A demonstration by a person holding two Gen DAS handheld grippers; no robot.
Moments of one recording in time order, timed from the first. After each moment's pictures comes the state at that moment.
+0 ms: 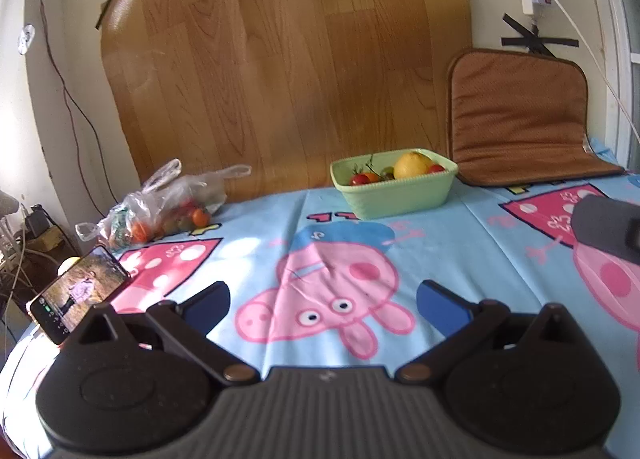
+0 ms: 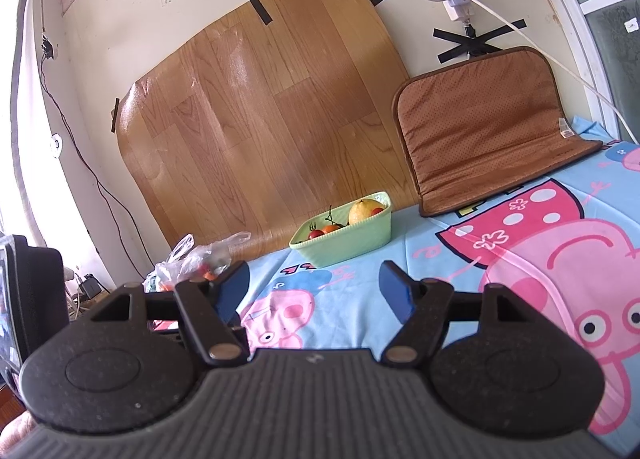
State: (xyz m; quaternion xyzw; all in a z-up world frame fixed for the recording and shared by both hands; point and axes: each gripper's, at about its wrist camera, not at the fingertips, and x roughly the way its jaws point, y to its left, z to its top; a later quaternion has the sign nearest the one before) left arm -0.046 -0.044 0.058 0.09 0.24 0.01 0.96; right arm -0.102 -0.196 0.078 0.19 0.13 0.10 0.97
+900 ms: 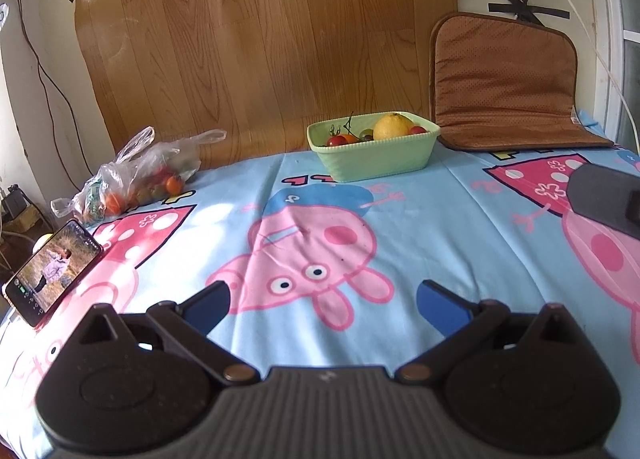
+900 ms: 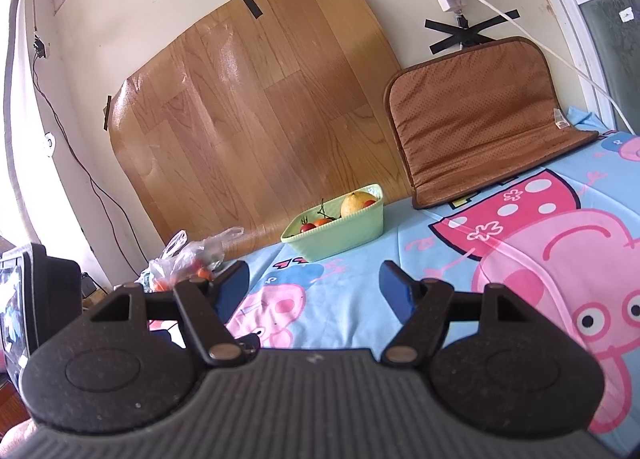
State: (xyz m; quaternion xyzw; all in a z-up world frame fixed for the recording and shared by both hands) left arm -0.036 -0.048 0.045 0.09 0.29 -0.01 0.95; right arm -0.099 -0.196 0.073 0.20 0.14 0.09 0.97
